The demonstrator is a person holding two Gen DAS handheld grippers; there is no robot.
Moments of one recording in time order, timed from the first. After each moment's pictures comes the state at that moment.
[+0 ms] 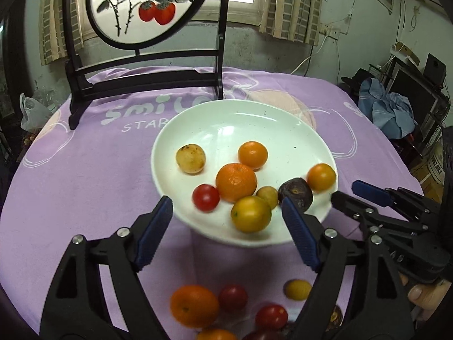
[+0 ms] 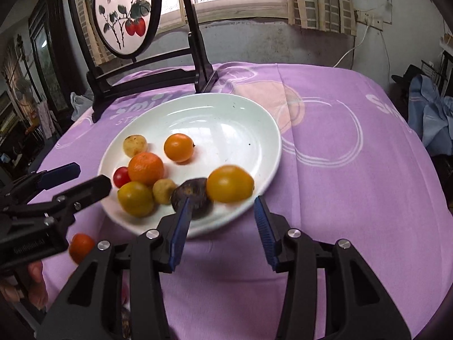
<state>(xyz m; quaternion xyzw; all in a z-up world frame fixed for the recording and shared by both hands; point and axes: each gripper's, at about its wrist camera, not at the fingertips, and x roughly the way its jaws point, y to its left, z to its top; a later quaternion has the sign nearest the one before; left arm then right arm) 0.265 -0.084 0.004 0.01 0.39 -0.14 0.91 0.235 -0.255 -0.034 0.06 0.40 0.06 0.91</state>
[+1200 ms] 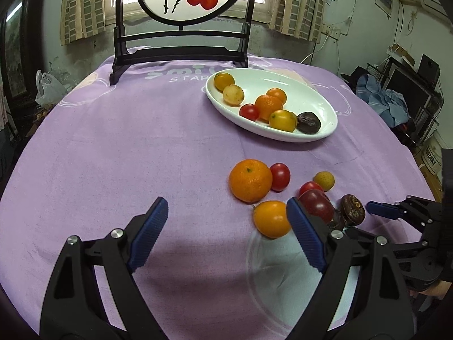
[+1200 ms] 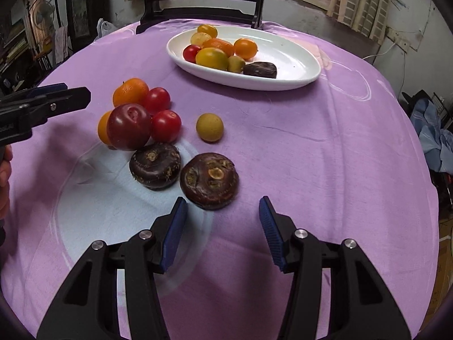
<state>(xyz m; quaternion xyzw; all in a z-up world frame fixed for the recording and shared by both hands) 0.159 -0.002 -0.027 -0.01 0.39 -0.14 0.91 0.130 -0.177 -0.080 -0.08 0.47 0.08 0.88</state>
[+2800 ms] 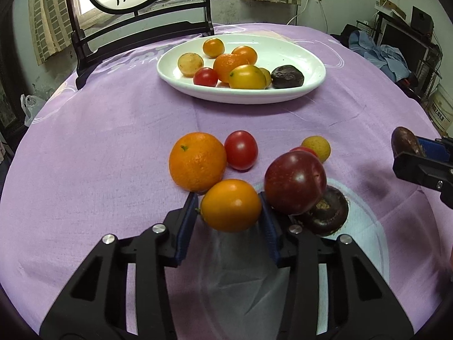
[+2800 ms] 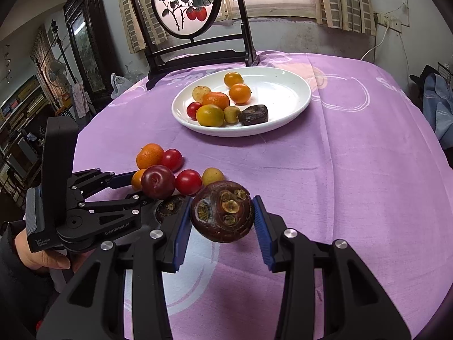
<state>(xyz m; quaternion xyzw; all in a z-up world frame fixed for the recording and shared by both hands) 0.173 -0.065 -0.067 0.09 0.43 -0.16 0.89 0.120 -0.220 -0.039 0.05 0.40 0.13 0.91</state>
